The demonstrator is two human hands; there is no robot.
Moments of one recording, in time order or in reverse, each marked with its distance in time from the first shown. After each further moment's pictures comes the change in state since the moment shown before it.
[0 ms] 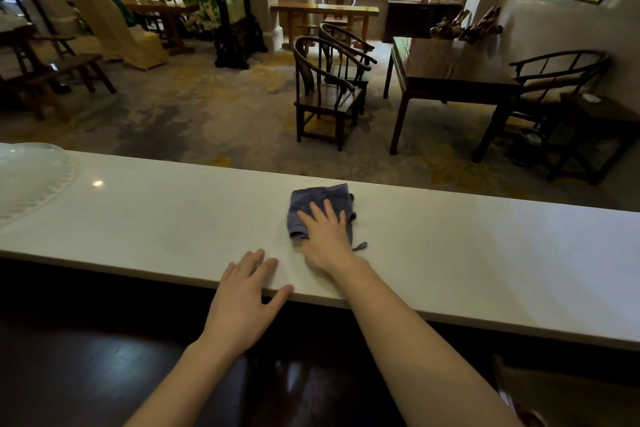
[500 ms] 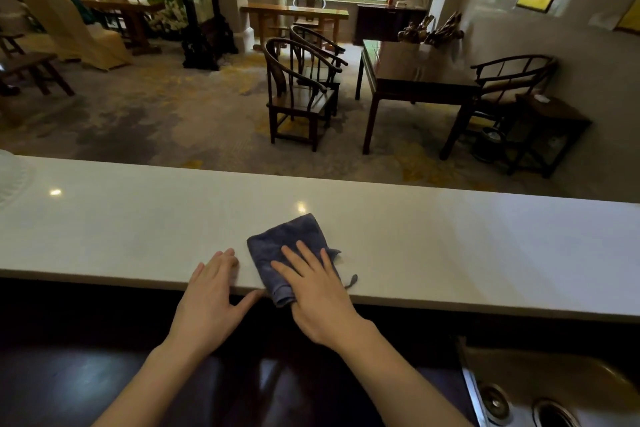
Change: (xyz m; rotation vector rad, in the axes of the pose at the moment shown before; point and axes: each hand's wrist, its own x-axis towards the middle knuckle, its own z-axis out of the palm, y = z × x) left_hand -0.002 -0.004 0.002 0.022 -0.032 0.001; right_hand -0.125 0.006 0.008 -0.006 0.087 -0.204
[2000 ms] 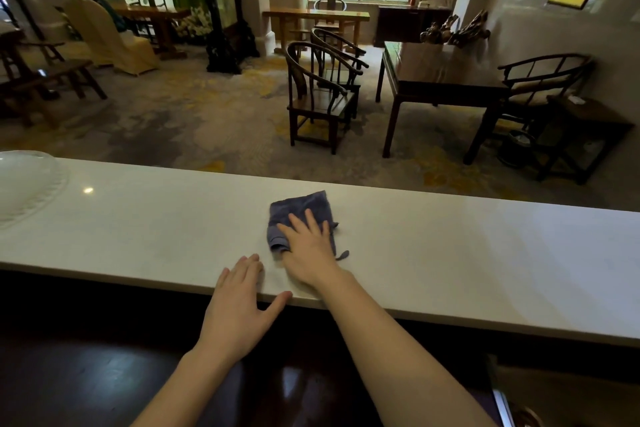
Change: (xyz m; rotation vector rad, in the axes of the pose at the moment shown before) left_hand 0.004 0.005 0.003 -0.007 0.073 -0.008; right_hand 0.118 -0.003 0.011 0.092 -0.088 0.156
